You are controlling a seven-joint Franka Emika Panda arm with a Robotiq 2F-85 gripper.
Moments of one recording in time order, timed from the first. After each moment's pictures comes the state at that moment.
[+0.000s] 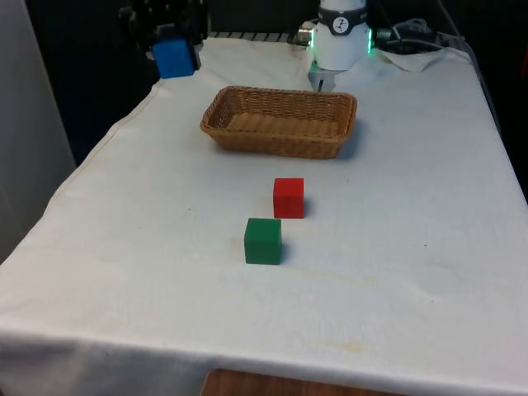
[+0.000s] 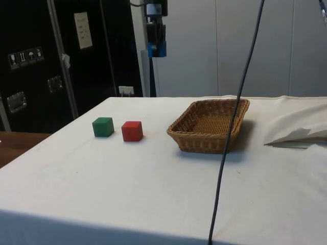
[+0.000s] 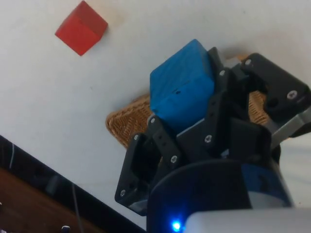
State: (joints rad) arm -0.01 0.33 -0.46 -1.79 0.30 2.04 -0.67
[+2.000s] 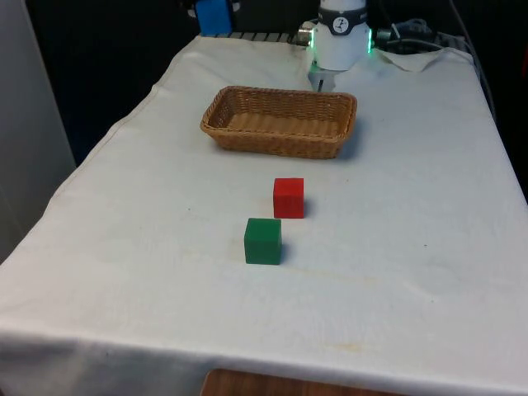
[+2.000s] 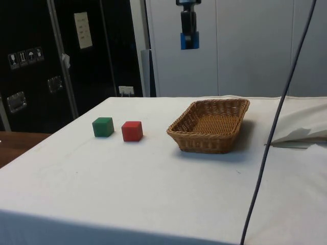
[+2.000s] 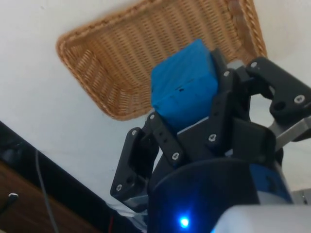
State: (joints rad) arm 0.02 -0.08 -0.45 -2.21 0.06 2.09 -0.57
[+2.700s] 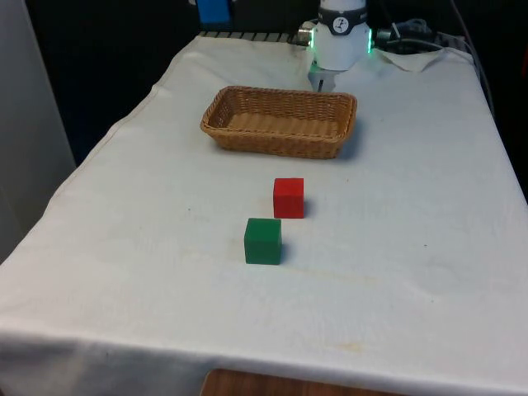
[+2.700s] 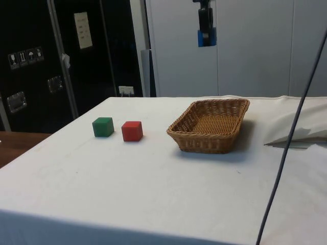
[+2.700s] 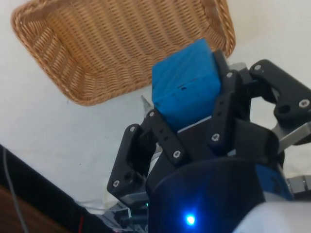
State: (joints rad) arm 0.00 -0.22 -0.47 -2.33 -0.08 2.10 -0.50
